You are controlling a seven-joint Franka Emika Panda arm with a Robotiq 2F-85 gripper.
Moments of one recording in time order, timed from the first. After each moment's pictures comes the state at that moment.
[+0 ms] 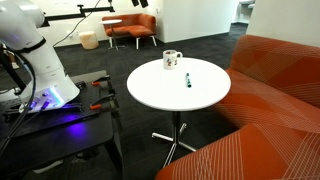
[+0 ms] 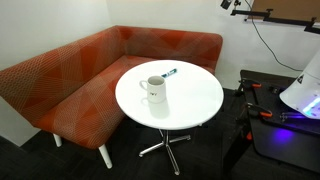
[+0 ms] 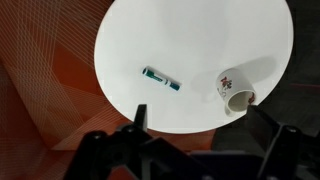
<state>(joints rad) -0.05 -0.70 -0.25 -2.64 -0.03 2.28 -0.35</state>
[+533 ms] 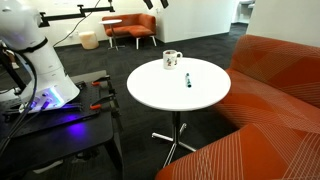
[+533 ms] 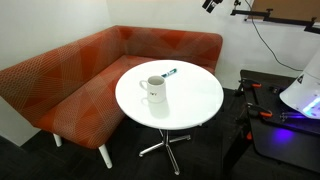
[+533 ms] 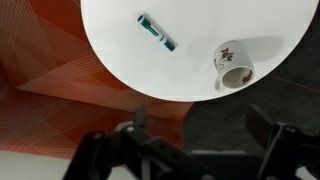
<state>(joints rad) 0.11 -0.55 -0.37 -2.63 0.07 2.57 -0.64</state>
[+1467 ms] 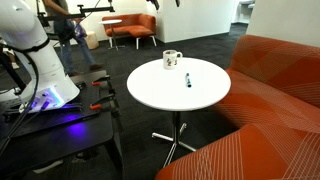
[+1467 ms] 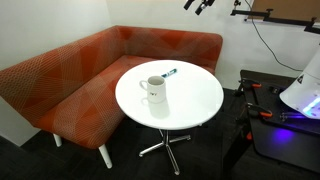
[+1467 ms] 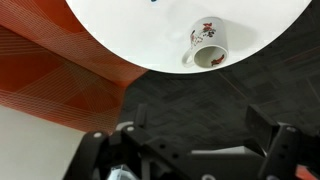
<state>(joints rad) 0.30 -0.37 -0.52 -2.47 0.50 2.53 -1.38</state>
